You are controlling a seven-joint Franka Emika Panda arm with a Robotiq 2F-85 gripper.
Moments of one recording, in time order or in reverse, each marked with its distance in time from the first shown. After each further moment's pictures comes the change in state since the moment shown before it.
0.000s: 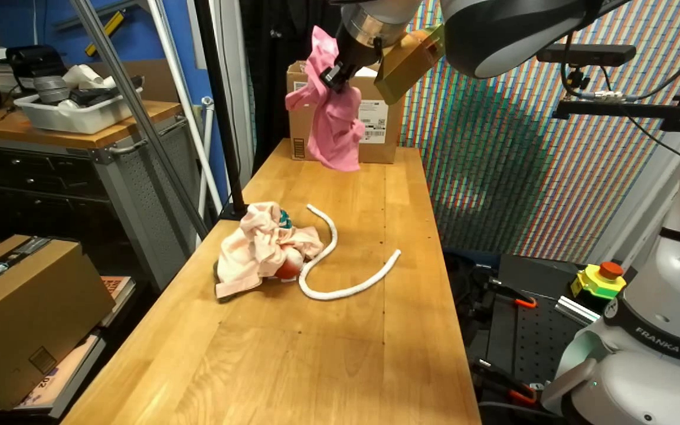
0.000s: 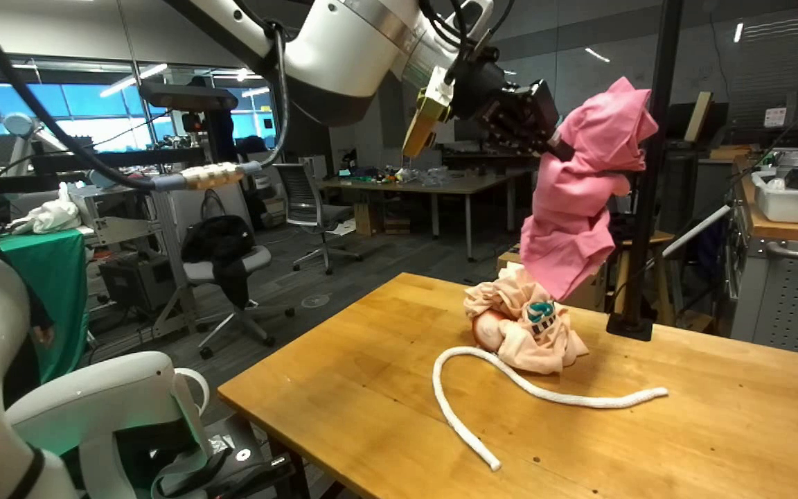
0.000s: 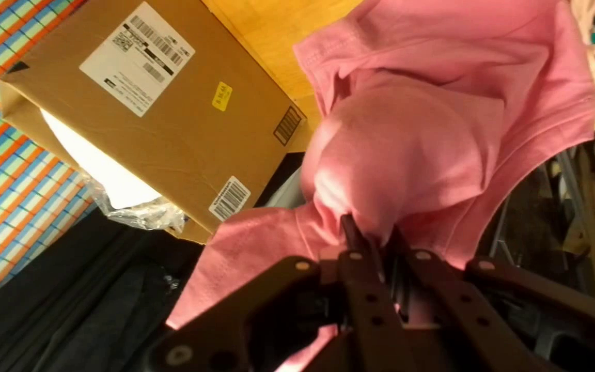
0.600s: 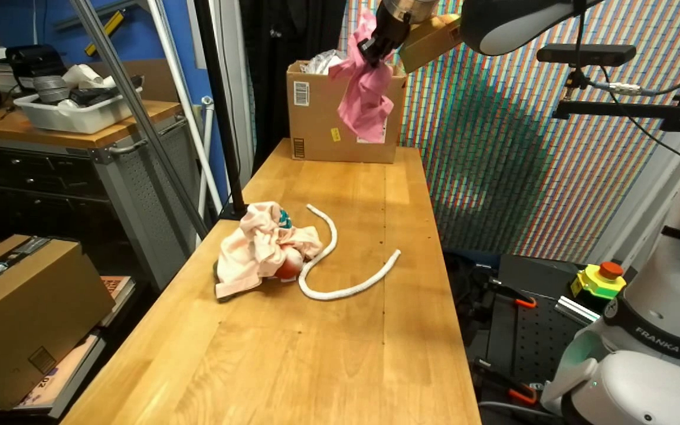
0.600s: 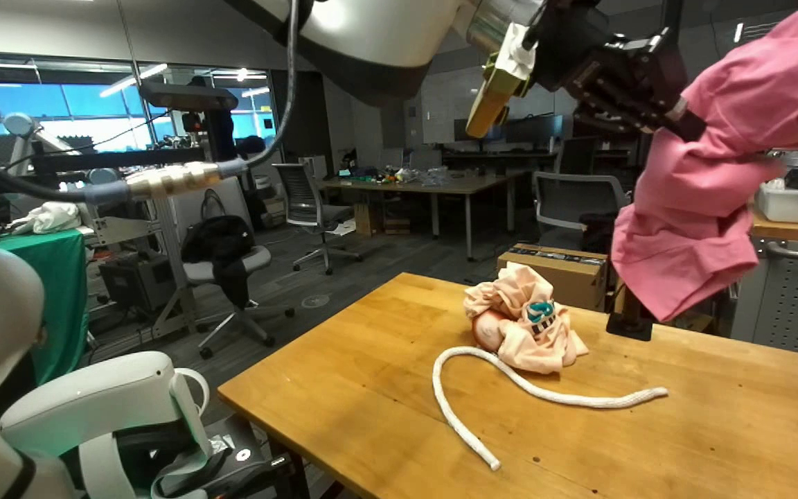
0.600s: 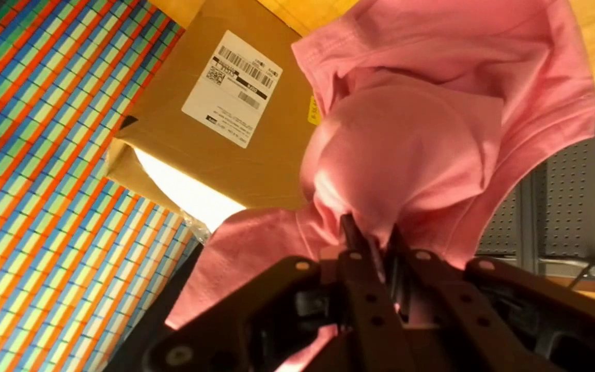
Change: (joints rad) arm -0.122 -0.037 -0.145 -0.003 -0.012 0.104 0.018
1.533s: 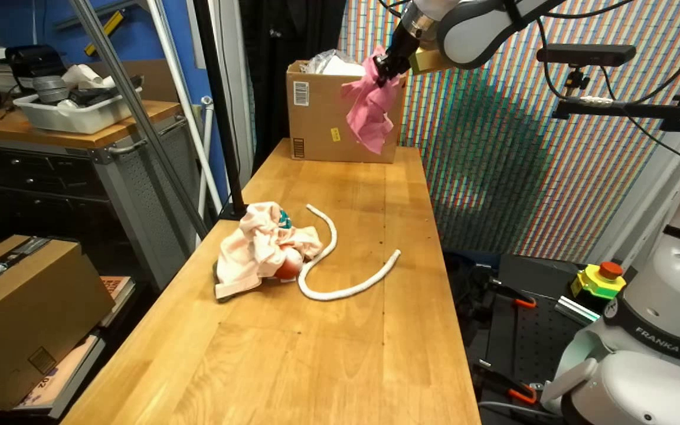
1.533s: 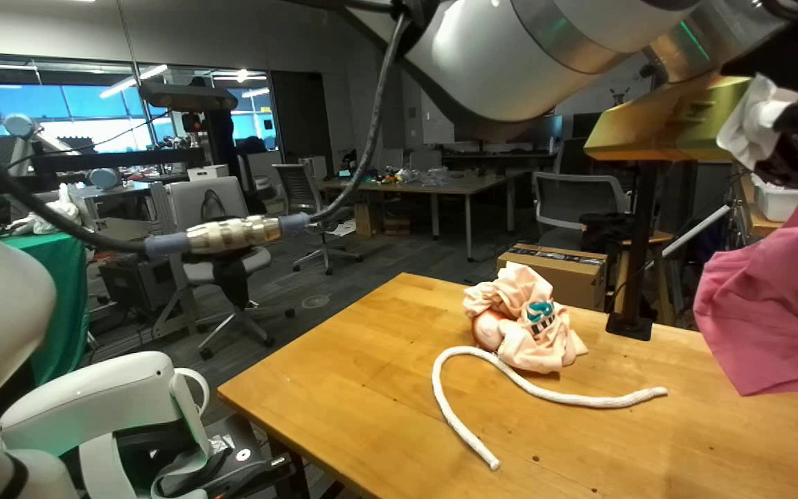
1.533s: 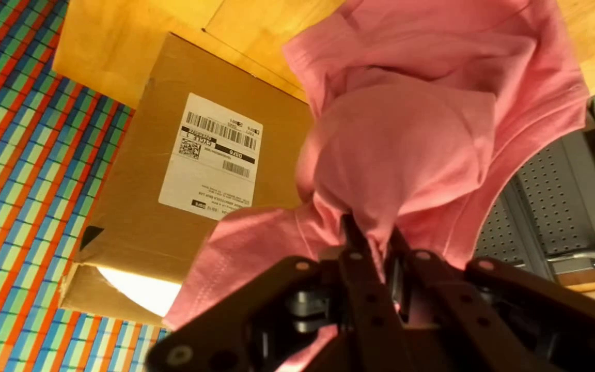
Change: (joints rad) arm -0.085 0.208 -0.212 0.057 0.530 0.351 -0.452
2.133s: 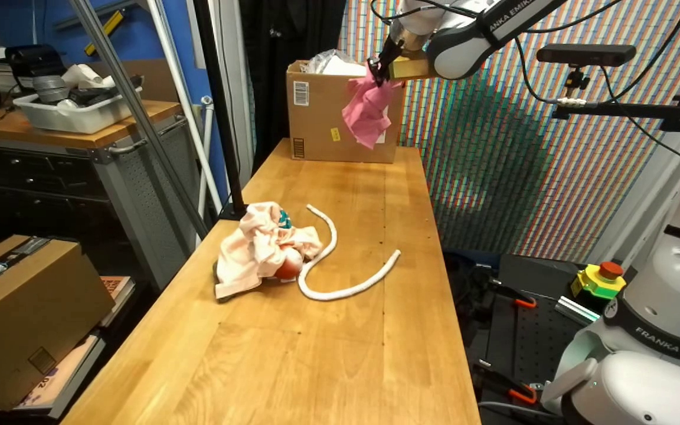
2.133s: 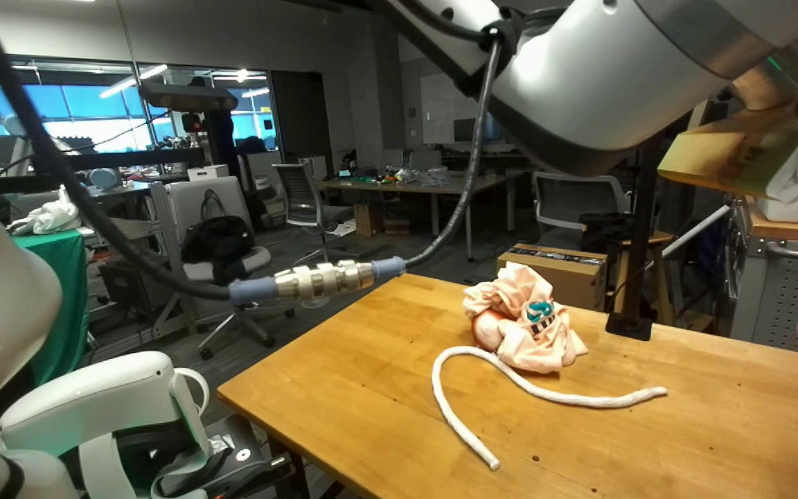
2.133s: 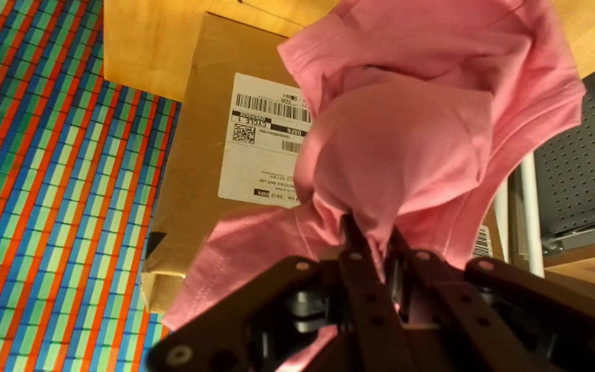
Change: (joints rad) arm -0.045 0.164 -0.015 0.160 -0.262 -0.001 0.433
